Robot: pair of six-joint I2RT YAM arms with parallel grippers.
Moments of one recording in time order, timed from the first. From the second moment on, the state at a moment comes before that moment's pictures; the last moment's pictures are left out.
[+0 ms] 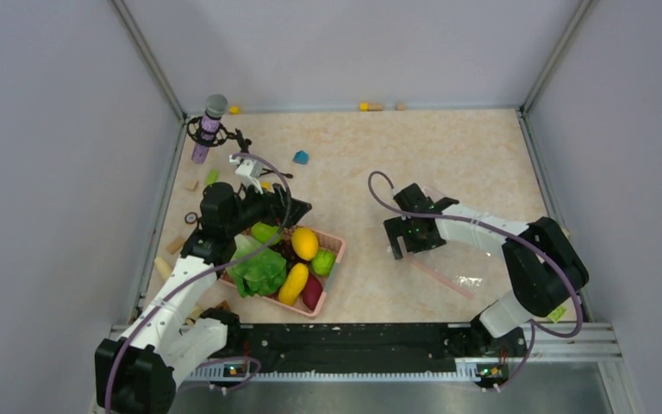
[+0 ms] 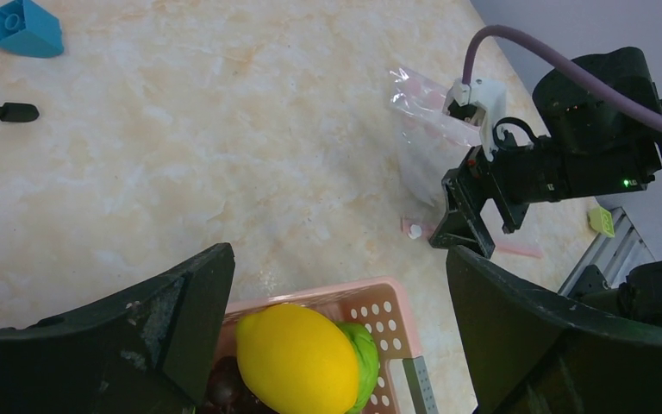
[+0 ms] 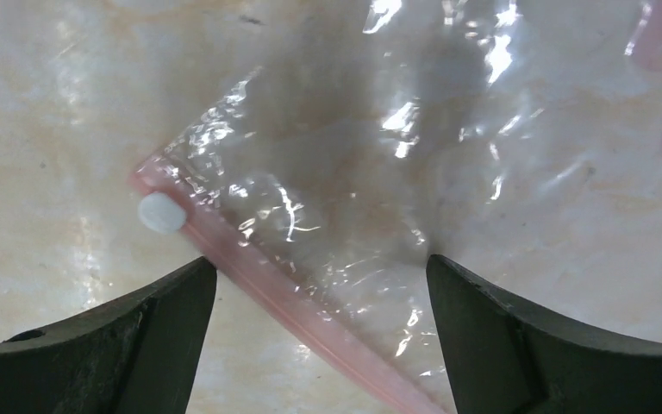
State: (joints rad) left arm -0.25 0.92 0.62 0.05 0.51 -0.40; right arm 0.60 1.54 0.85 -0.57 0.12 0.25
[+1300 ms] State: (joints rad) left arm -0.51 1.06 0.76 0.00 0.48 -0.40; right arm 0.46 1.19 0.69 -0.20 -0.13 0.46
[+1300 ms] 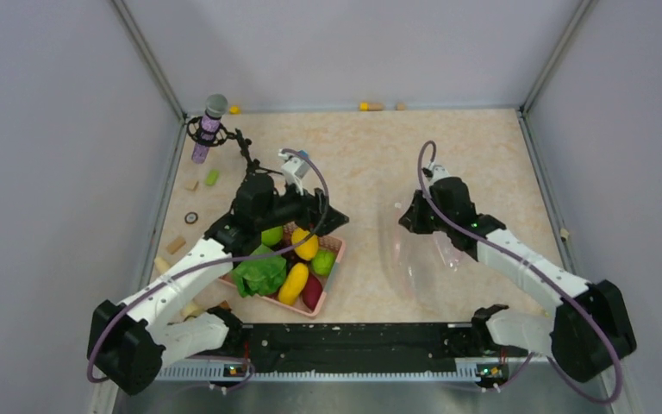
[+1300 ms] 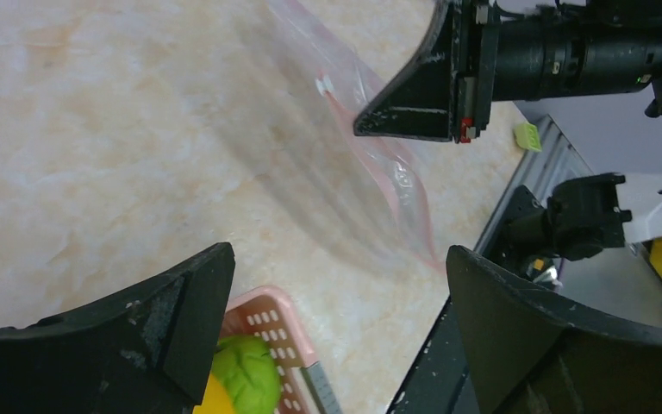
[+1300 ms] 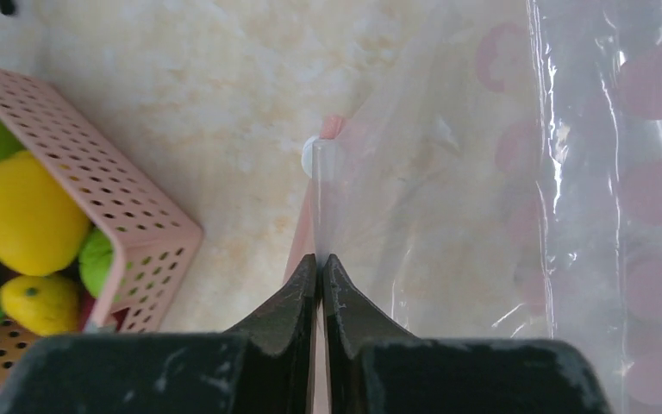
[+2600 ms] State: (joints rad) left arm -0.84 1.58 1.08 0.00 0.51 -0.46; right arm 0.46 0.86 0.64 -0.09 -0.22 0.66
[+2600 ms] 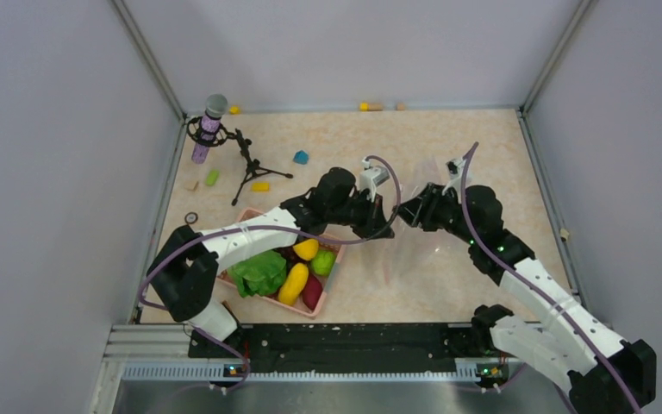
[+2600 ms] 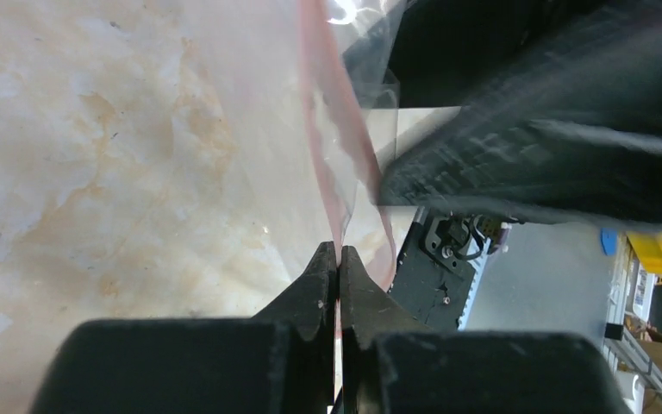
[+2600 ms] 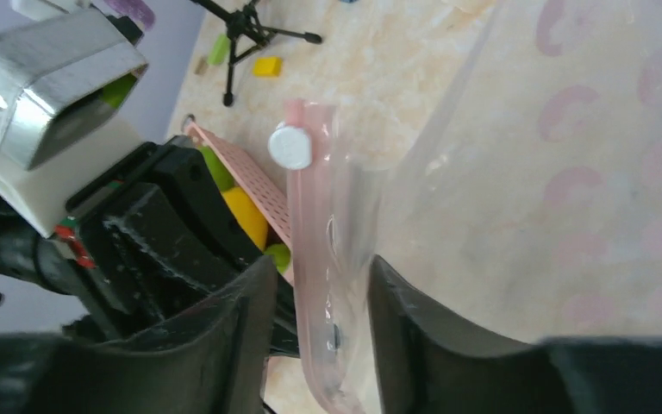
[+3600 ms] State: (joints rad) left arm -0.87 1.53 1.09 -0.03 0.28 -0.66; right arm 0.58 0.83 0.63 -0.35 0.05 0.46
